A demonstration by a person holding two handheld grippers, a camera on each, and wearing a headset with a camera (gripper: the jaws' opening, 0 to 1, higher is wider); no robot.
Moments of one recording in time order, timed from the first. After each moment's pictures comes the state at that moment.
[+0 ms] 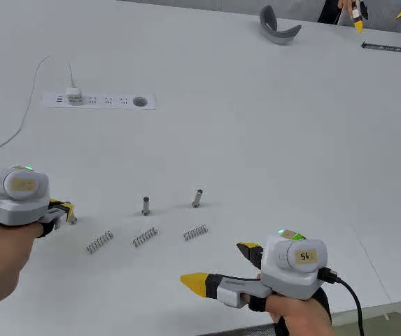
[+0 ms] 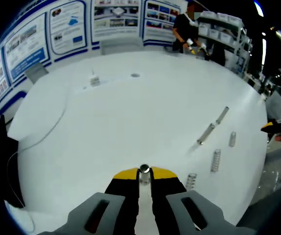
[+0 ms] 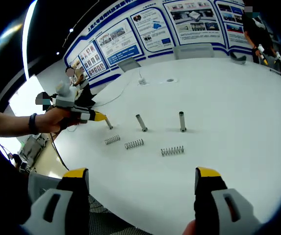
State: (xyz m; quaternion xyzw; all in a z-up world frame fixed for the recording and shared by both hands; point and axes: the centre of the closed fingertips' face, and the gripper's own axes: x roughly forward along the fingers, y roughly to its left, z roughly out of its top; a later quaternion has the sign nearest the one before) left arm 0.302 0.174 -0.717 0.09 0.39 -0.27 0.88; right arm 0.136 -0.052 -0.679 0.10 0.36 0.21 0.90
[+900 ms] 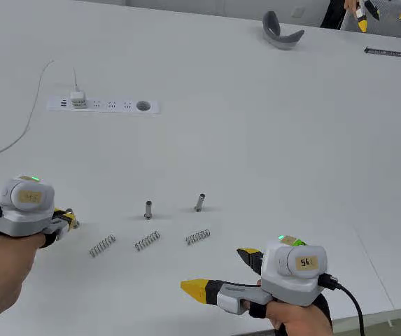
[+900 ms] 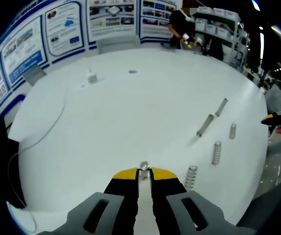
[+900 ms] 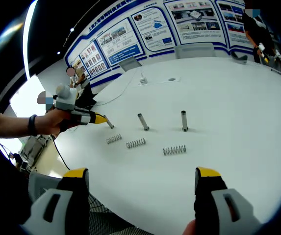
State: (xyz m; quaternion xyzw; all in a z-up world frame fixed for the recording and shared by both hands) left arm 0.294 0.176 -0.722 0.11 0.39 -0.28 0.87; right arm 0.135 -0.049 -0.680 0.10 0.36 0.22 0.90
